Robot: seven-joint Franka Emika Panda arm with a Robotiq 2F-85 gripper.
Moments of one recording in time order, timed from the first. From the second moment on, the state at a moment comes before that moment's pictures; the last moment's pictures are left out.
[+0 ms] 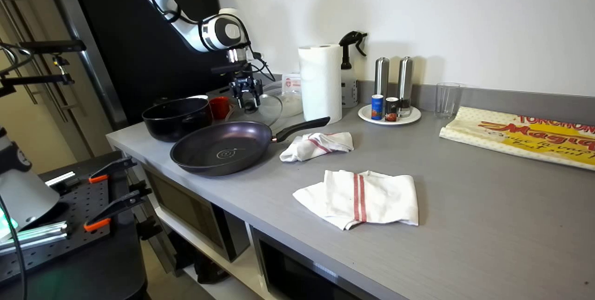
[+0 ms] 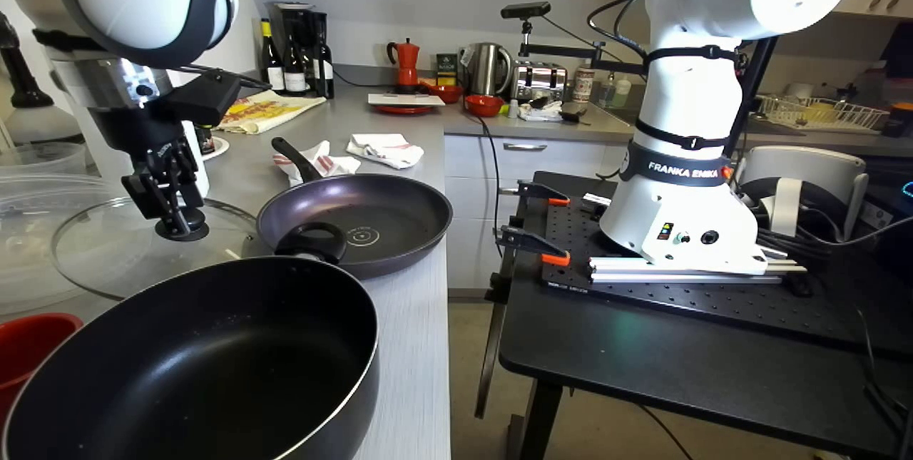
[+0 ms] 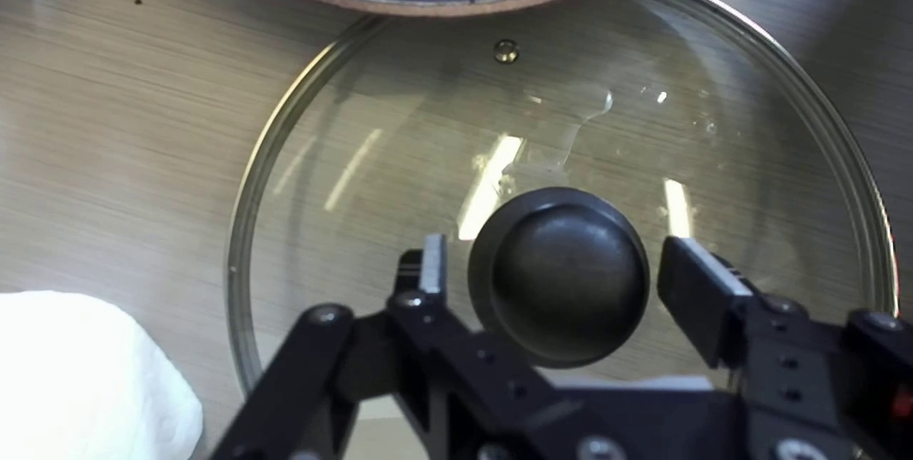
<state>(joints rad) 0.25 0.76 0.10 -1.62 -0.29 2.30 0.00</state>
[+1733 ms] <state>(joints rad) 0.23 0.64 0.12 -1.74 -0.28 2.41 -0.04</state>
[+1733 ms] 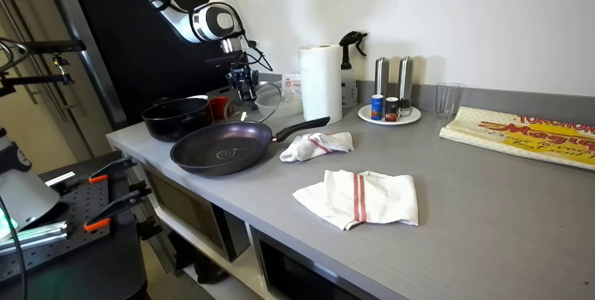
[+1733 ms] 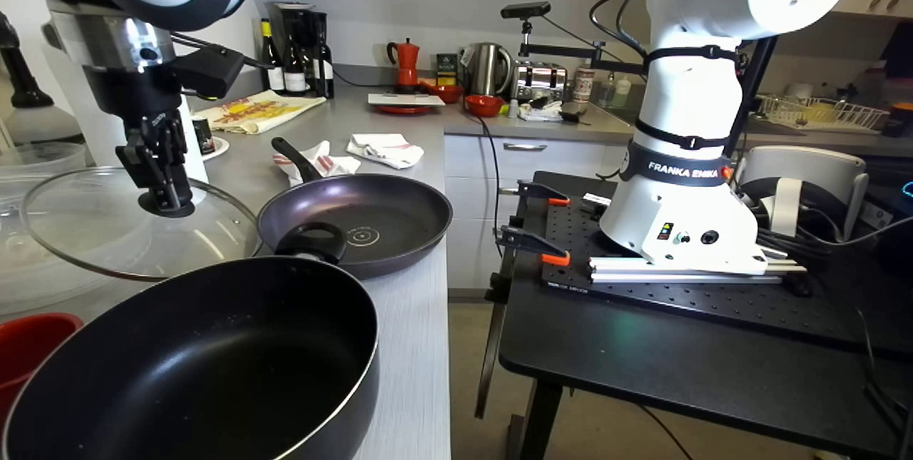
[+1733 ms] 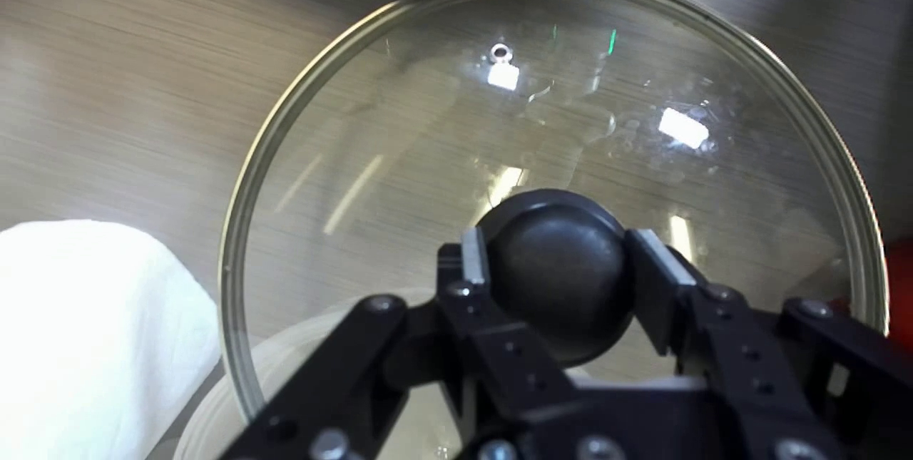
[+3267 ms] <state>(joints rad) 0.17 0.48 0.11 -1.84 -0.19 2.73 -0.03</state>
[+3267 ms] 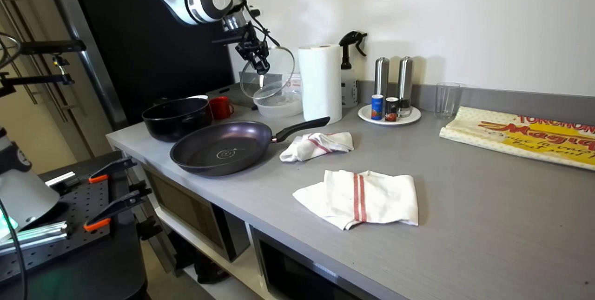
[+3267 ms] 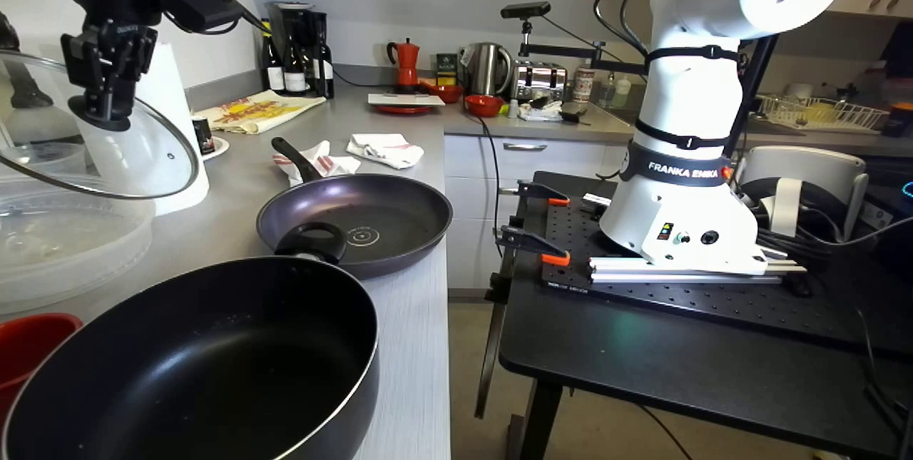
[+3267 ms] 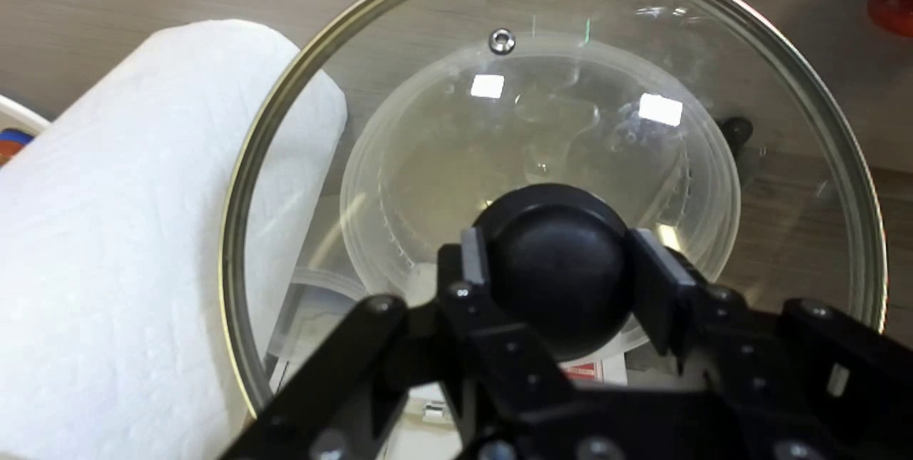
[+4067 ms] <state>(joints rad) 0.23 0.31 0.08 -1.94 -0.26 2.67 0.04</state>
